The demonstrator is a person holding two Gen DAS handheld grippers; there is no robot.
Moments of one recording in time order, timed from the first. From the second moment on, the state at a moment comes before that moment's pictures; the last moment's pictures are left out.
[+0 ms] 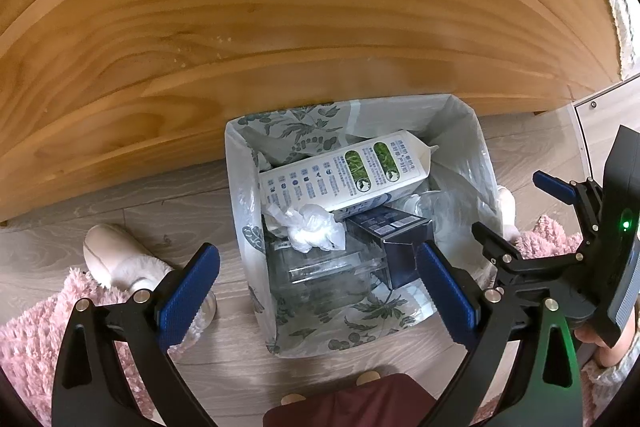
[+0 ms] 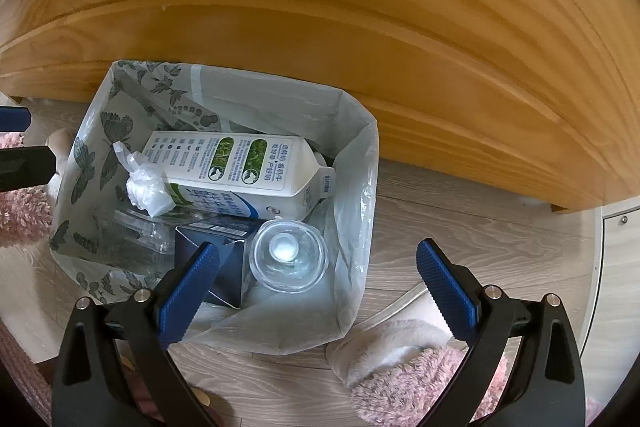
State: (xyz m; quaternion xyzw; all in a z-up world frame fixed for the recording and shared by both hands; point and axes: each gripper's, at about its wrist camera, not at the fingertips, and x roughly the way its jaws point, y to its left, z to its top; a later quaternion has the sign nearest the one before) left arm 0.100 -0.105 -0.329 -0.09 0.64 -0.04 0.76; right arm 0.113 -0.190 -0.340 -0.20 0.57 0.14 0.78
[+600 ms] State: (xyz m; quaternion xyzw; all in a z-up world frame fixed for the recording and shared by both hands) left arm 0.100 -0.112 -0.292 -0.07 0.57 -0.05 0.81; right arm 0.110 -0.191 -0.303 -0.18 0.50 0.14 0.83
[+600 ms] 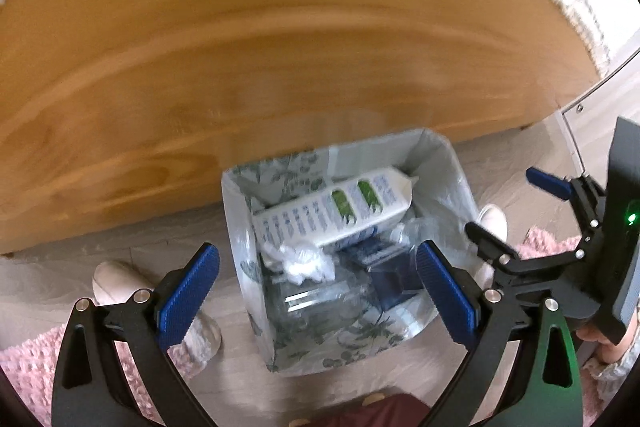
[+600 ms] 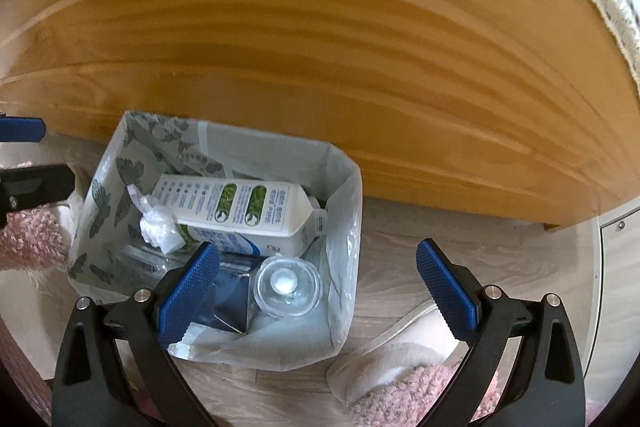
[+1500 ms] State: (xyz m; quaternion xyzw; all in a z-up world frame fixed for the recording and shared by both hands) left arm 0.068 -0.119 -0.136 -0.01 0.33 -0.12 0.93; right arm 0.104 -0.215 -0.170 -0.07 0.29 0.18 0.94
